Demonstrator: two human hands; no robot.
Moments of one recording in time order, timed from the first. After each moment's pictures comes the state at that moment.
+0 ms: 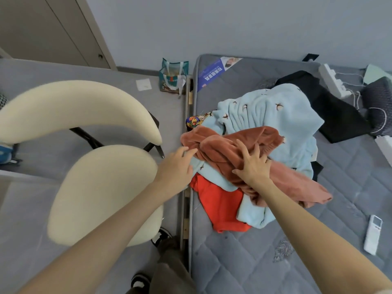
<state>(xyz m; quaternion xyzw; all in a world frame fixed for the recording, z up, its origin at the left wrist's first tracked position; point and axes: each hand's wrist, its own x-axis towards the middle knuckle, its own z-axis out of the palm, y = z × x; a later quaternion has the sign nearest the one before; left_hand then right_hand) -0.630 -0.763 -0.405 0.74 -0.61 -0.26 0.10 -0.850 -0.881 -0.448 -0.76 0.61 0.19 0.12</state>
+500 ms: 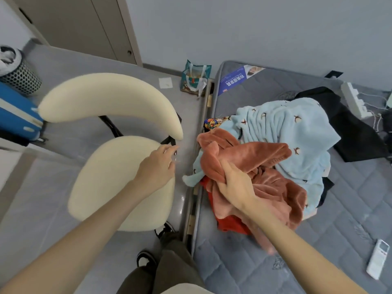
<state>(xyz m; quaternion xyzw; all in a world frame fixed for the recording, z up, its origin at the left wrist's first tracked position) -0.570 -0.702 -0.373 0.81 -0.52 -0.24 0.12 -0.792 -0.793 -0.383 -0.88 0.39 -0.03 0.27</state>
